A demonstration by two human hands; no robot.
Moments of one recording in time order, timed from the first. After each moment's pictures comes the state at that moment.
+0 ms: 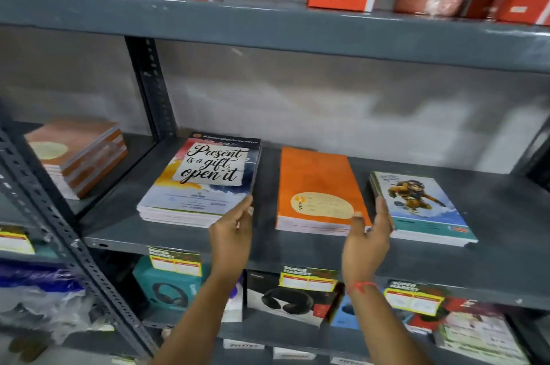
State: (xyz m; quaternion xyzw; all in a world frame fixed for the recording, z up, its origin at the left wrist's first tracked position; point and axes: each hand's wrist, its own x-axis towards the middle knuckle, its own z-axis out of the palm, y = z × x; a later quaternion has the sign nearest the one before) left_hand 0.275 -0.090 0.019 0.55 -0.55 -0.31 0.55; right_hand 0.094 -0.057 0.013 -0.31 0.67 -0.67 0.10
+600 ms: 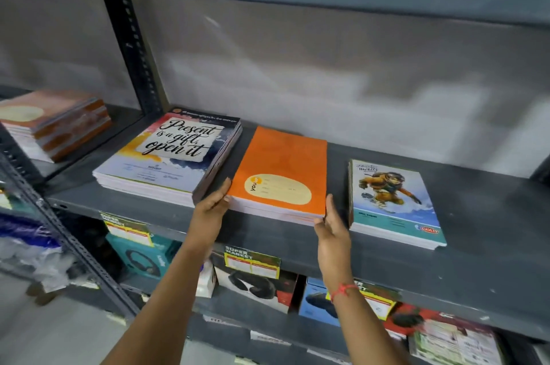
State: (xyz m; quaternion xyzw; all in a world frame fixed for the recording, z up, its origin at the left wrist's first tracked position) left_hand 0.211 -0.095 -0.006 0.53 -0.47 -0.47 0.53; right_hand 0.011 -0.050 -0.020 -0.40 0.58 -0.58 0.41
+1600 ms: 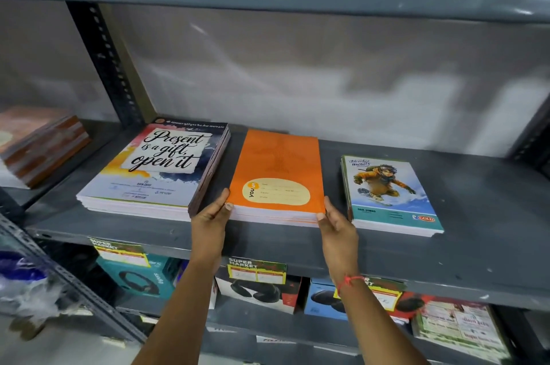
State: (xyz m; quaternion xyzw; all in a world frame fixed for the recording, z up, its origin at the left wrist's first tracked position) left_hand 0.208 -0.106 -0.017 0.50 -0.40 -0.50 0.58; right_hand 0.013 -0.057 -0.025 -0.42 0.63 -0.56 0.32
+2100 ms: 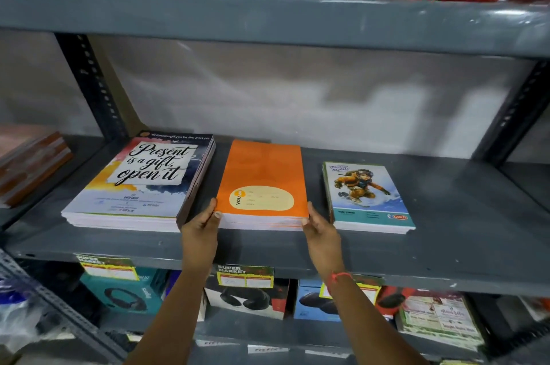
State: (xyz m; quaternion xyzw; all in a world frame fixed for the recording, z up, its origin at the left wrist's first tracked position) left_hand 0.202 -0.098 -0.007 0.57 -0.48 -0.40 0.54; right_hand 0.008 -0.048 -0.012 -0.44 0.67 -0.51 0.31
